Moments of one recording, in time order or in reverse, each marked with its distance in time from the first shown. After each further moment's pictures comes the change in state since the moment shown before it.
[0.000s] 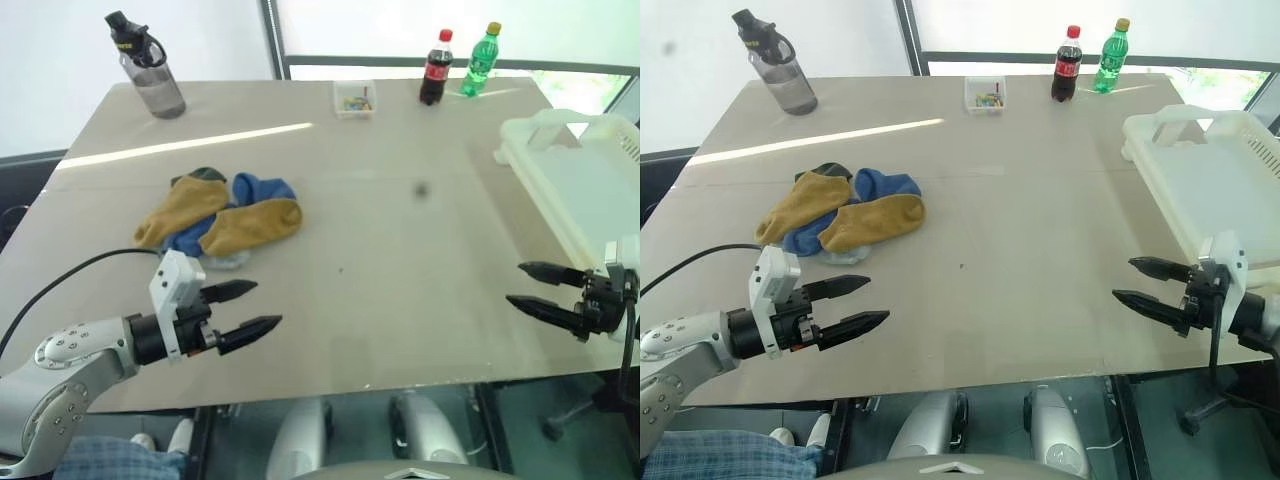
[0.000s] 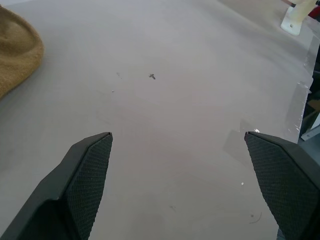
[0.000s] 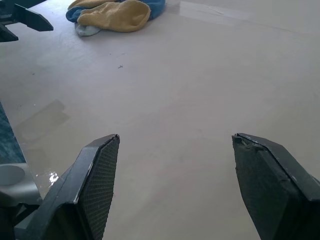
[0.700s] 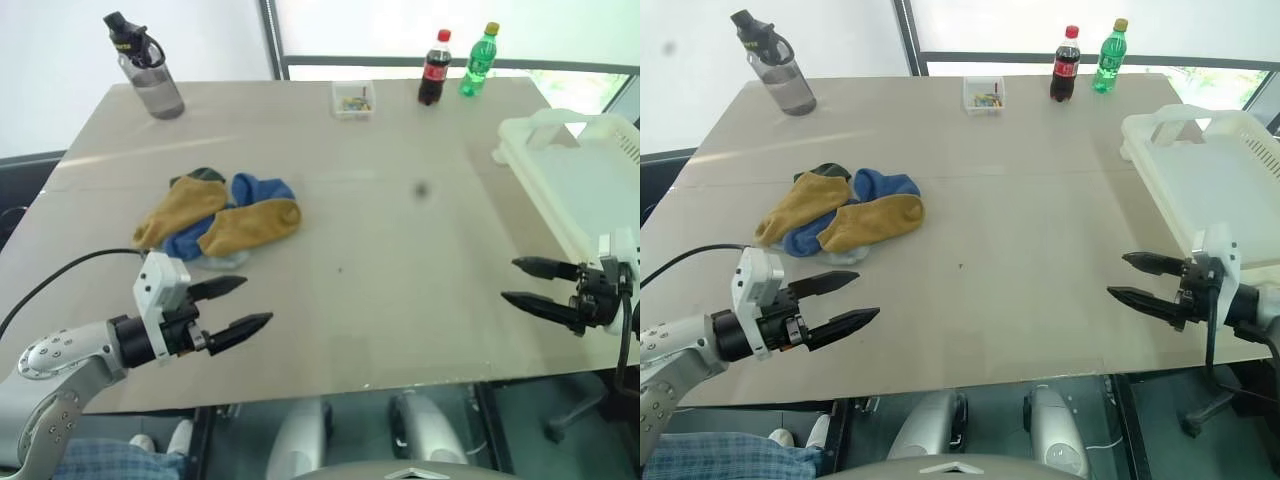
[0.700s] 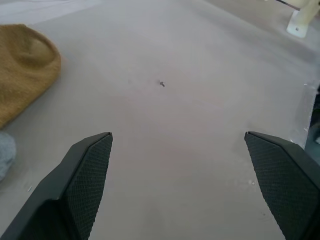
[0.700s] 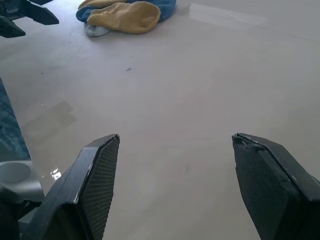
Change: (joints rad) left arm 0.040 -0.038 0.080 0.001 0.032 -0.031 -0.067; right arm -0.050 -0.019 0.028 -0.021 -0.005 0.028 0.016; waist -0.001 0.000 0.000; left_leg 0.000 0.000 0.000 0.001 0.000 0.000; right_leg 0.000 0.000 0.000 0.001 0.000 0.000
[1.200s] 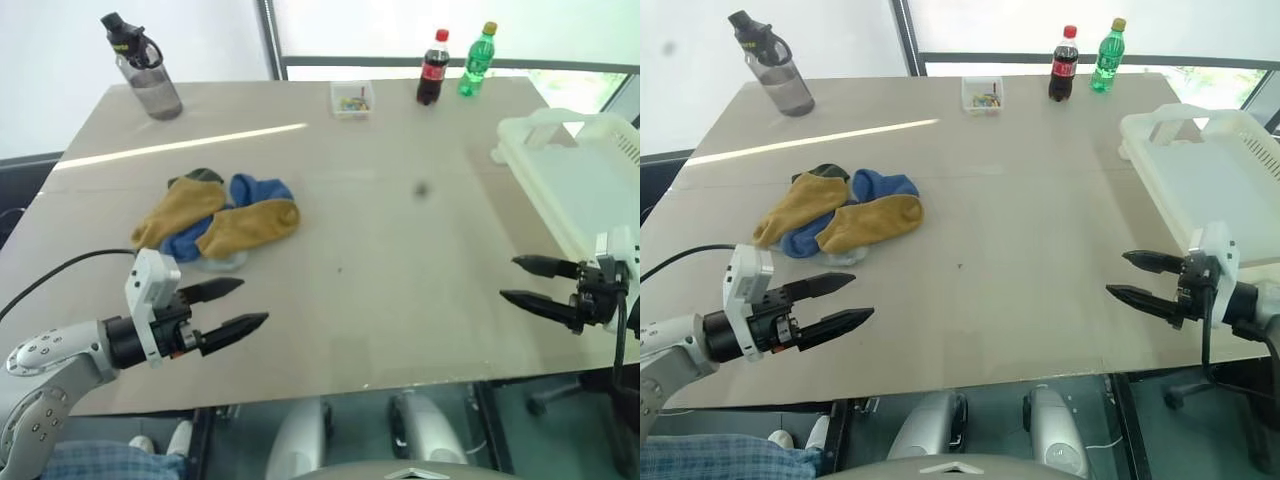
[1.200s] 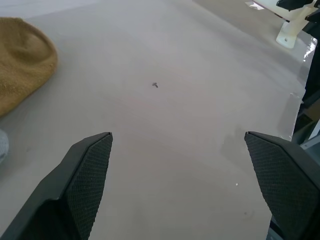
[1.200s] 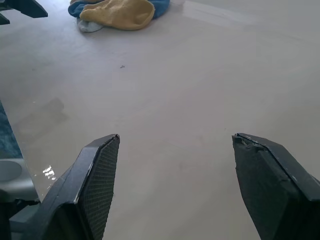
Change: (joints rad) left arm -0.007 0.006 0.036 0.001 -0.051 0.071 -0.004; right arm 0.000 -0.003 0.000 -0.011 -0.008 0.003 -0.038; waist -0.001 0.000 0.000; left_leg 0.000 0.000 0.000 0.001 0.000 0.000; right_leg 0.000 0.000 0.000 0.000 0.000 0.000
